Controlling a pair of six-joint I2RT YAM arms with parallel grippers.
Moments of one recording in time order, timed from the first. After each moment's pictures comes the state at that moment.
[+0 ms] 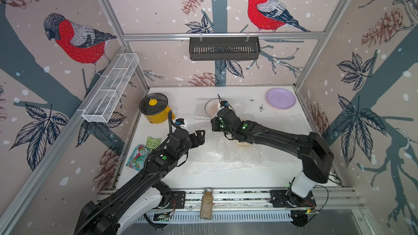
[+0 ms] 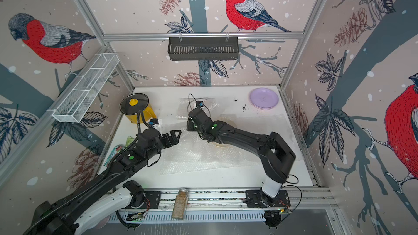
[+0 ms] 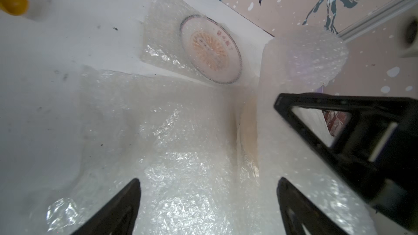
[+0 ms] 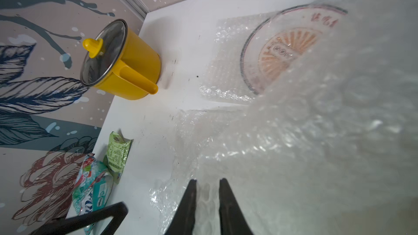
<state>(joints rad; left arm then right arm) -0.57 0.80 0.49 -0.21 -0.10 -0.76 0.96 1.79 1.32 -0.16 0.15 0.74</state>
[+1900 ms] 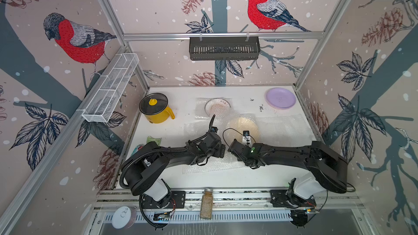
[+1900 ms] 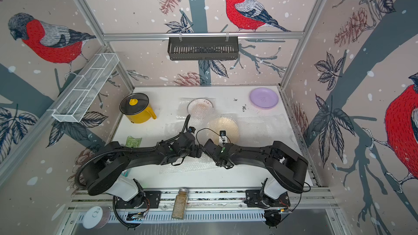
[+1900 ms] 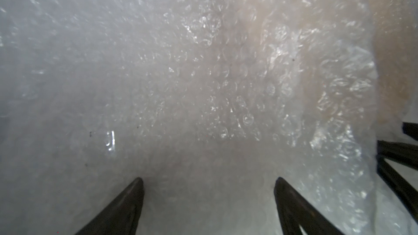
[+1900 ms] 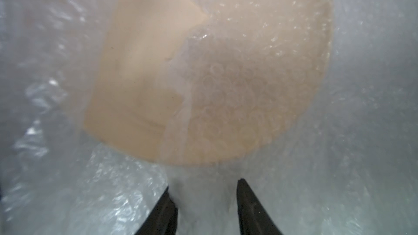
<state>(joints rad) -0.86 1.55 0.63 0.03 -0.08 -0.56 1.09 1.55 0.79 -0.54 0.53 0.97</state>
